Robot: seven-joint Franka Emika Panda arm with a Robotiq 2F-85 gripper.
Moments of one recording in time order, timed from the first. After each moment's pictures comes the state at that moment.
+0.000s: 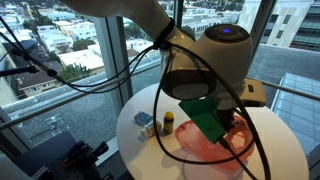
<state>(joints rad) -0.49 0.23 -0.08 -2.19 0.41 2.73 -0.50</state>
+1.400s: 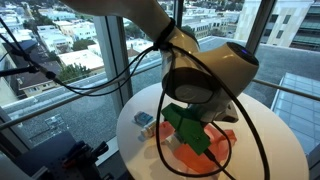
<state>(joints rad) -0.44 0.22 -0.16 -2.19 0.36 2.21 -0.67</state>
